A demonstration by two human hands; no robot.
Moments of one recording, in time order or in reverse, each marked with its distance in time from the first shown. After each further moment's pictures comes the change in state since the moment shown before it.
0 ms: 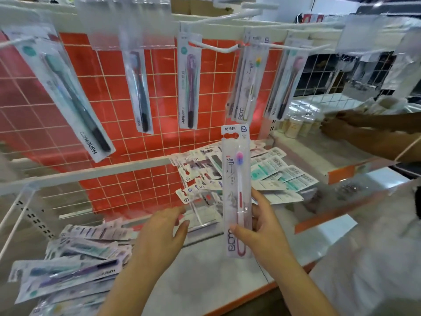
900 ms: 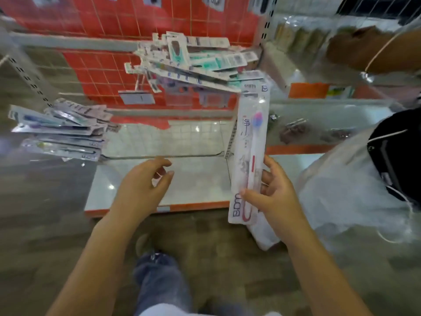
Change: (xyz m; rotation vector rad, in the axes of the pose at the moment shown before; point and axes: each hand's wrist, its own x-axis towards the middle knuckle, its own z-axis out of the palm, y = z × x) left_hand -0.171 0.190 0.118 -0.054 0.013 -0.312; right_hand -0.139 0.072 -0.247 -0.070 -0.222 0.112
